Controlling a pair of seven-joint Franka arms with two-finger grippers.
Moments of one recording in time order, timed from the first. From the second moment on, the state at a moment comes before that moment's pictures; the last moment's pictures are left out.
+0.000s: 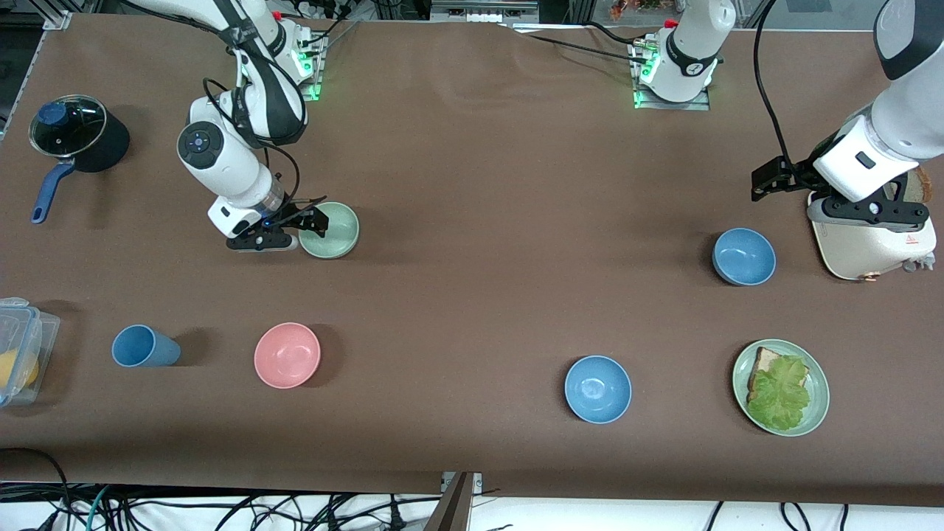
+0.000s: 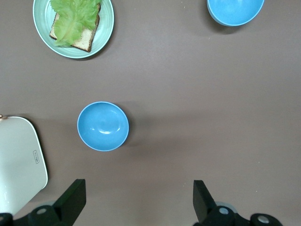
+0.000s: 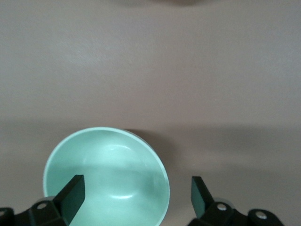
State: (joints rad) left arm -0.01 0.00 -0.05 -1.76 -0.01 1.66 0.00; right arm 0.19 0.19 0.11 -2.37 0.07 2.59 0.21
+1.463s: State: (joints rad) left arm -0.01 0.00 -0.05 -1.76 -0.01 1.65 0.00; right arm 0.19 0.25 0.16 -2.33 0.07 2.69 0.24
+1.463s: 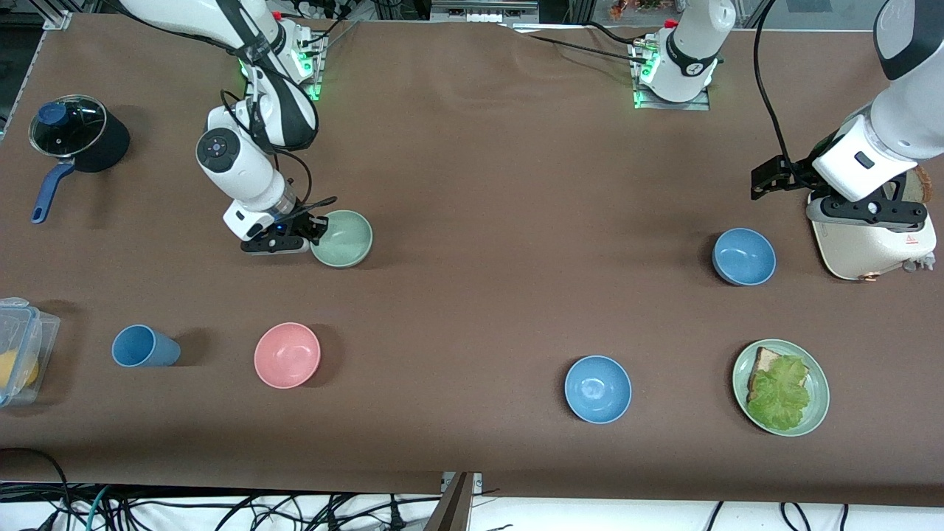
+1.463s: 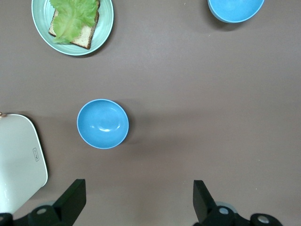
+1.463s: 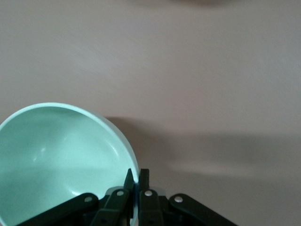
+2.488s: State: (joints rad) left arm -0.01 0.00 -0.05 -1.76 -0.01 1.65 0.00; right arm 0.52 0.81 0.21 -1.50 -0.04 2.43 0.80
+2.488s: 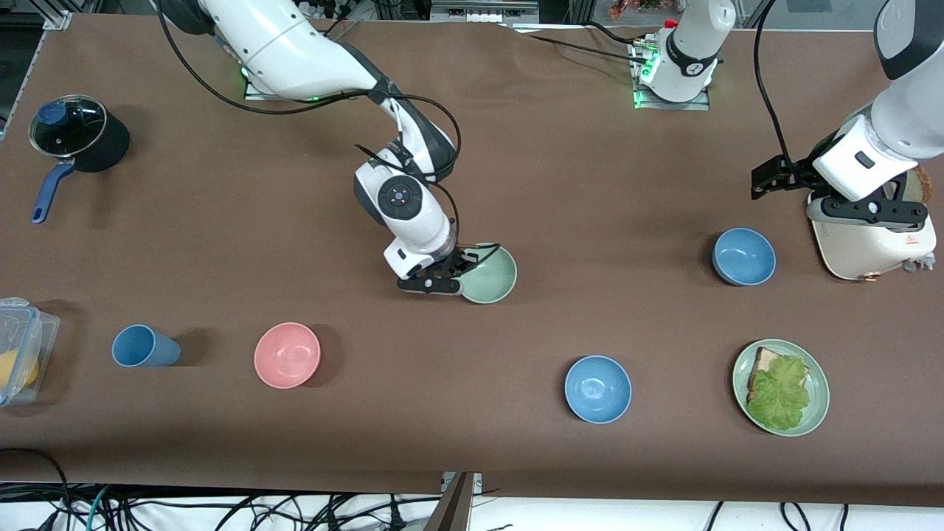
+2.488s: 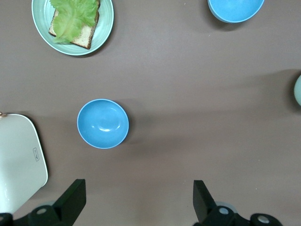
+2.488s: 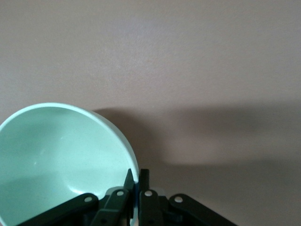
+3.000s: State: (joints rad) left arm -0.01 0.00 -0.05 -1.76 -0.01 1.65 0.00; right arm 0.54 0.82 0.19 -1.48 -0.04 2.44 0.80
